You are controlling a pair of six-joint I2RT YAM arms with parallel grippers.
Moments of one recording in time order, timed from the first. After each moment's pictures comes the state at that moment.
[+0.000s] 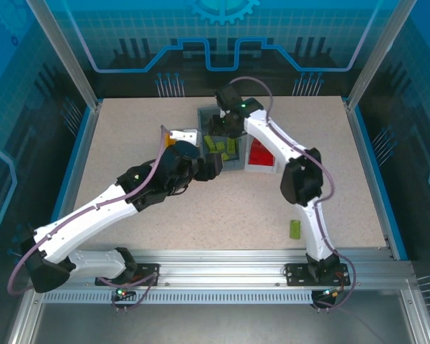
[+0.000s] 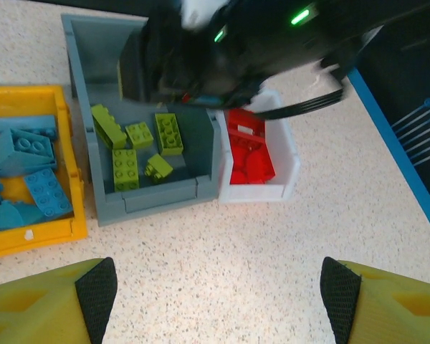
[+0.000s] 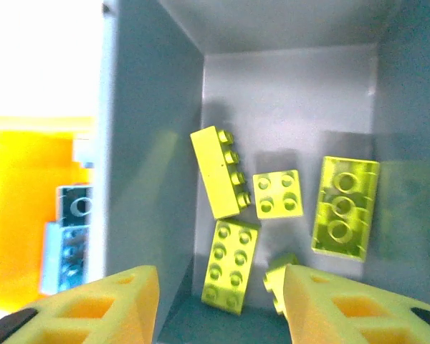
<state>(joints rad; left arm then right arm) -0.85 1.20 1.22 -0.61 -0.33 -0.67 0.55 2.20 2.17 -0.95 -0.01 0.50</state>
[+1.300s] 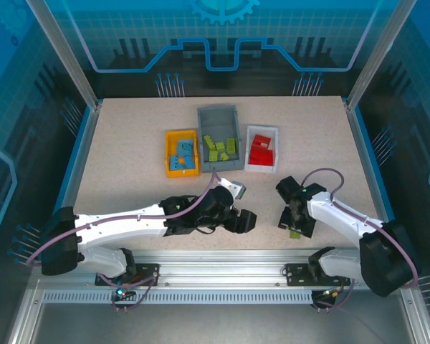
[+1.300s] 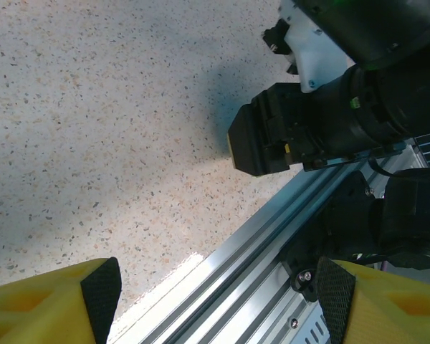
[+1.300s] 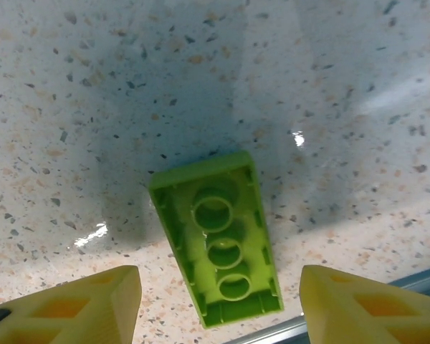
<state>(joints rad) -1.14 1.34 0.94 -0.28 -0.01 -0.77 0.44 1.24 0.62 -0.99 0.07 0.87</state>
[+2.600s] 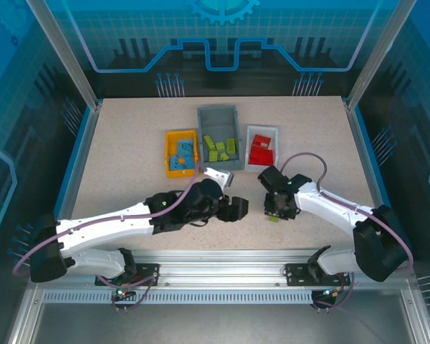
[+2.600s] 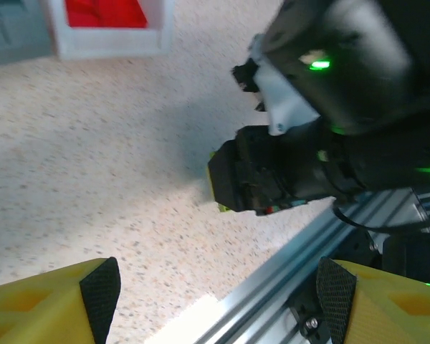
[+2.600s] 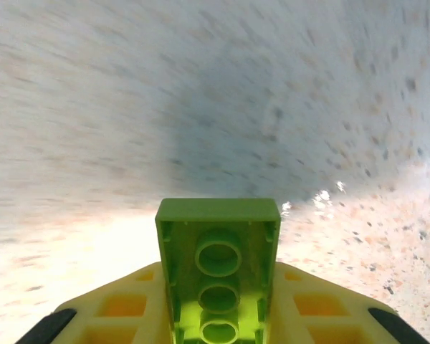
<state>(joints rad) -1.08 1.23 0.95 -0.34 -0.14 -0.77 0.61 1.34 0.82 -0.87 0.11 0.87</state>
